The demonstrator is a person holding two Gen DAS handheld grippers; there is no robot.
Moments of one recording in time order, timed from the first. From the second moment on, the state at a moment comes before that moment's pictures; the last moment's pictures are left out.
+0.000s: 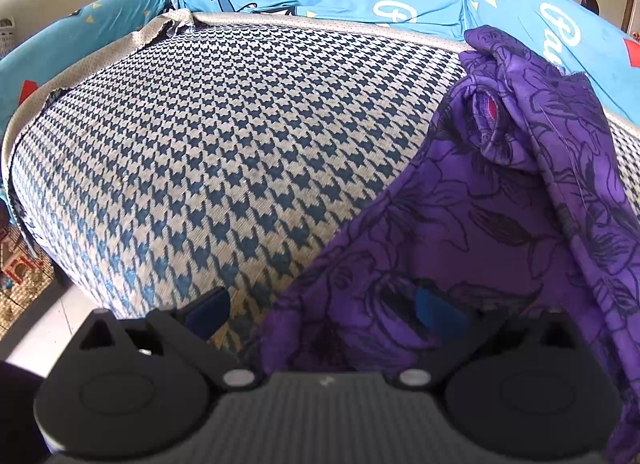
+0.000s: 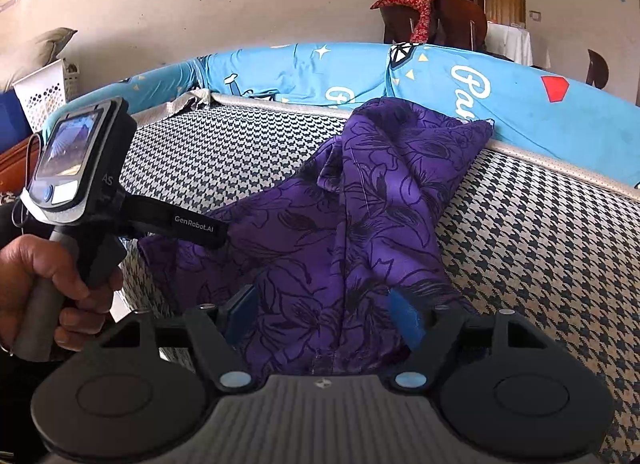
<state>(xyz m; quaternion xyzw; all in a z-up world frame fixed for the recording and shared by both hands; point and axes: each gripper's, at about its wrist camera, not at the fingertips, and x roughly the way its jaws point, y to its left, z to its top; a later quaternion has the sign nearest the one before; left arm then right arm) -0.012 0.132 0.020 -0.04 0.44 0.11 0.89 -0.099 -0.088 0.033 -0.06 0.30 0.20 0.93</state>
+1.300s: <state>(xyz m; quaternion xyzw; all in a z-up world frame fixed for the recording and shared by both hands) -0.035 0.175 0.062 -0.12 0.35 0.14 0.92 -0.076 -0.086 0.027 0.09 0.37 0.21 0.90</state>
